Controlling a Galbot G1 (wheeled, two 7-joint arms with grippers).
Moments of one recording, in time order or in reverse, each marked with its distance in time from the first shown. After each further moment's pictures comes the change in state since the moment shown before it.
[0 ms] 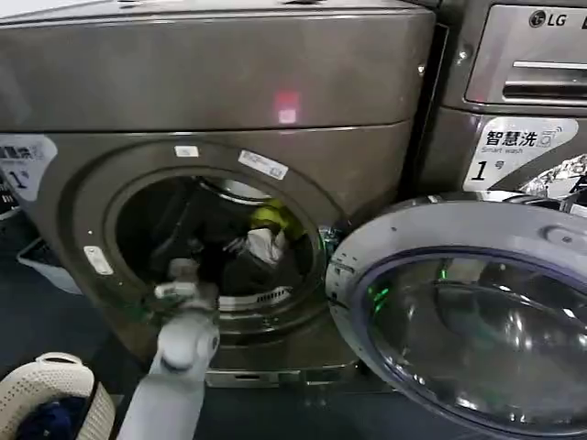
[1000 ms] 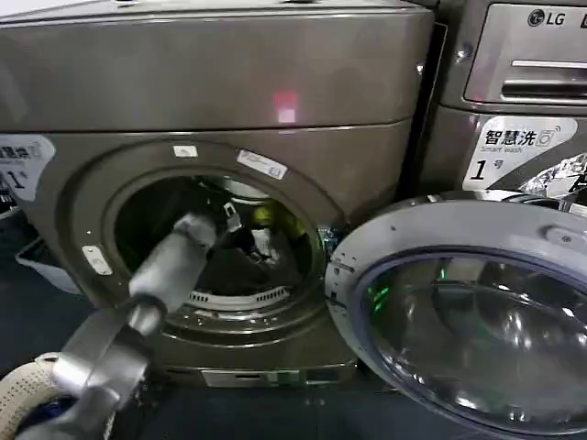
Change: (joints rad) left arm -0.881 0.033 0.468 1.239 0.669 -0.164 0.975; right arm 0.019 0.030 -0.014 -0.010 -0.010 0.013 -0.008
